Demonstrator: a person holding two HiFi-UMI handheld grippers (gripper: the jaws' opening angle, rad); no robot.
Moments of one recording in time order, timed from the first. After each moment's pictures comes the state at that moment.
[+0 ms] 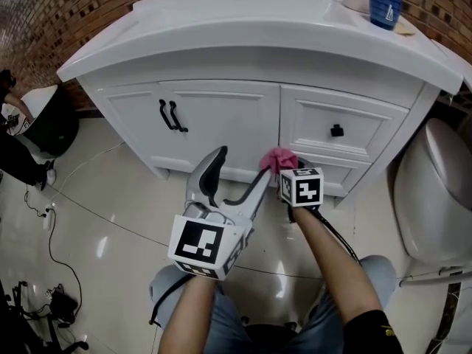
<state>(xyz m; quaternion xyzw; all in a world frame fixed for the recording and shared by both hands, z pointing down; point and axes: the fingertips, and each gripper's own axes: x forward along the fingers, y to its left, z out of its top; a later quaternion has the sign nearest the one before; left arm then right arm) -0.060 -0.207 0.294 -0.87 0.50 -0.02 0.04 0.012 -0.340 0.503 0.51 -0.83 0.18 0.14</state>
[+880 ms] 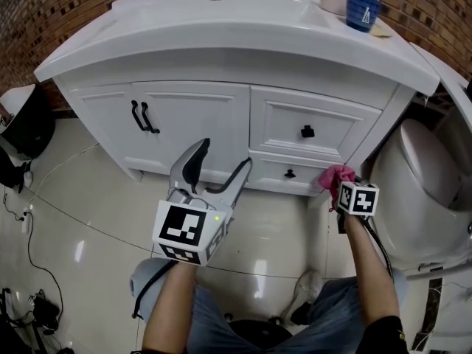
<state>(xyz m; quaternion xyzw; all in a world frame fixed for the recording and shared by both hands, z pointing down) -0.039 -0.232 0.300 -0.88 0.48 -0.03 0.04 0.286 -0.297 0.525 0.65 -0.71 0.21 0.20</state>
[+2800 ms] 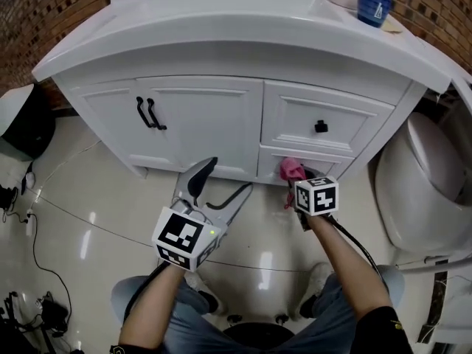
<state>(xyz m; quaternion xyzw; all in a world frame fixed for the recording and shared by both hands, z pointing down) -0.055 -0.213 0.358 -0.91 0.40 -0.09 0.01 0.087 -0.307 0.537 0.50 -0.82 0.20 0.19</state>
